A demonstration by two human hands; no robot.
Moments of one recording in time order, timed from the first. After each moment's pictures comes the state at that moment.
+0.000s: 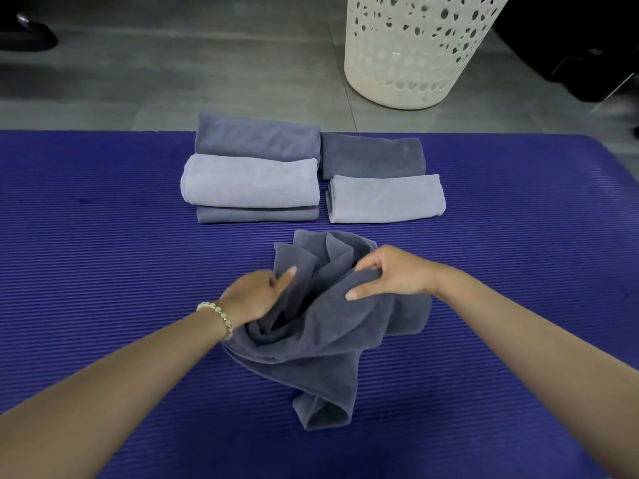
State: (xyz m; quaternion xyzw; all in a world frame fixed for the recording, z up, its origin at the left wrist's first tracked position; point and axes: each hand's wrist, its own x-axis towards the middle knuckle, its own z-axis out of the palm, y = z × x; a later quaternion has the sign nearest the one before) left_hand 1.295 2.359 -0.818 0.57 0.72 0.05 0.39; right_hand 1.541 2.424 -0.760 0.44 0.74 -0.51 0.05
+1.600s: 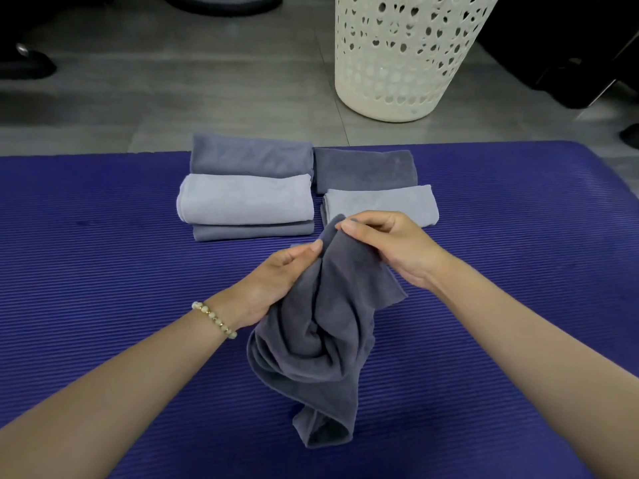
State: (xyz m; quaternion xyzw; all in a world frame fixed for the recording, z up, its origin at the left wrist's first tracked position) left_hand 1.334 2.367 -0.731 0.40 0.50 0.35 0.68; right_hand 1.512 2.417 -0.698 0.43 0.55 -0.64 -0.31
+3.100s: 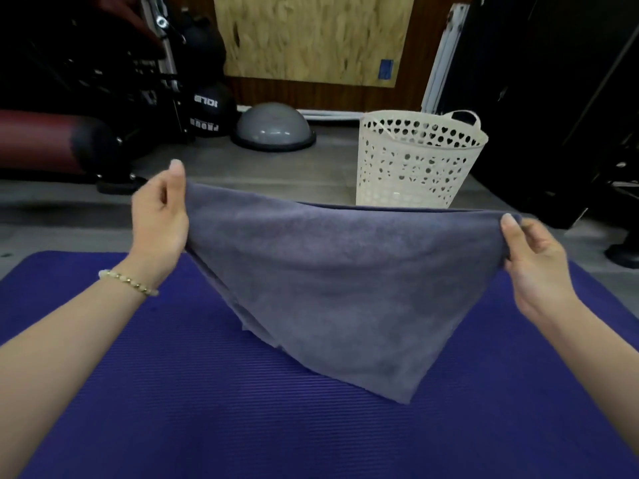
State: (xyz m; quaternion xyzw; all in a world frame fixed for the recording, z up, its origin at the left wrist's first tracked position) left_hand 1.167 2.383 -0.537 0.48 0.60 0.64 0.05; right_hand 1.580 2.433 -0.549 0.47 0.50 -0.37 -0.63
